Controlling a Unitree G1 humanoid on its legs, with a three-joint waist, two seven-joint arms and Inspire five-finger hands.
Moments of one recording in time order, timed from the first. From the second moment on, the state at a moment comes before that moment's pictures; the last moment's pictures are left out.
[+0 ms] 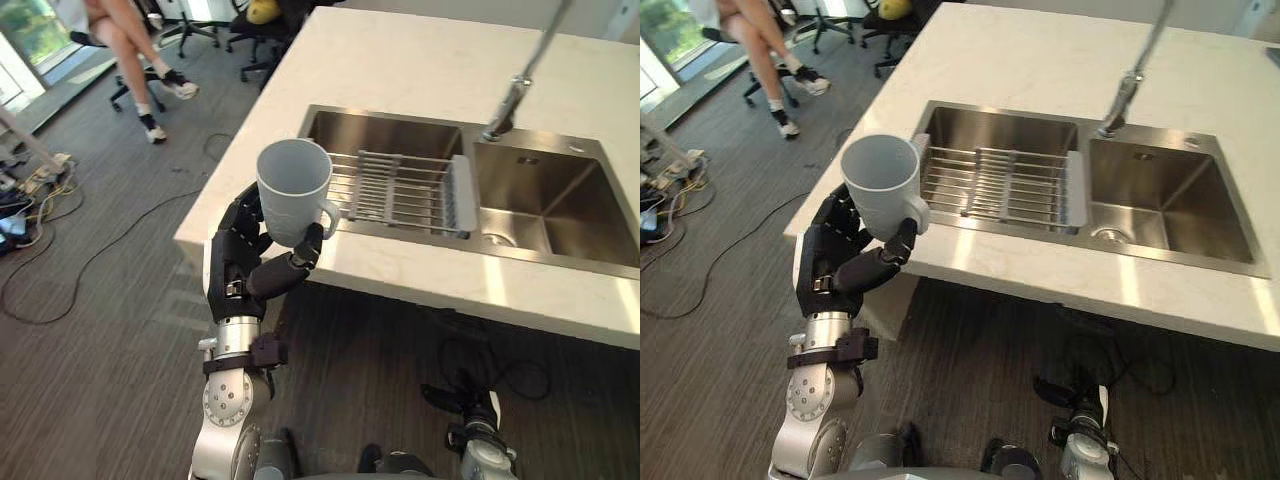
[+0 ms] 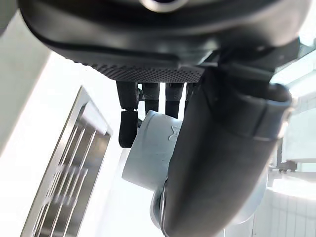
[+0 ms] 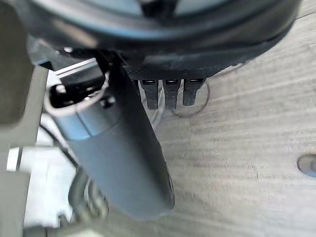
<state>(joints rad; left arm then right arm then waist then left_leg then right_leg) 0.18 0.00 -0.23 -0.45 -0.18 -0.15 0.24 0.13 -0.08 -0.19 0.68 0.14 -0.07 -0.21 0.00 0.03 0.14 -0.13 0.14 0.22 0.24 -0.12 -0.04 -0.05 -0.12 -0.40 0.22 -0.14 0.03</state>
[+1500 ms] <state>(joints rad) 0.23 -0.01 -0.20 -0.44 -0.24 -0.16 0.24 0.18 0.00 -0.03 0.54 0.13 -0.07 -0.17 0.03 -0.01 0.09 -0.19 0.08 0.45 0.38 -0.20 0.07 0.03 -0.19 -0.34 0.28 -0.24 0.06</state>
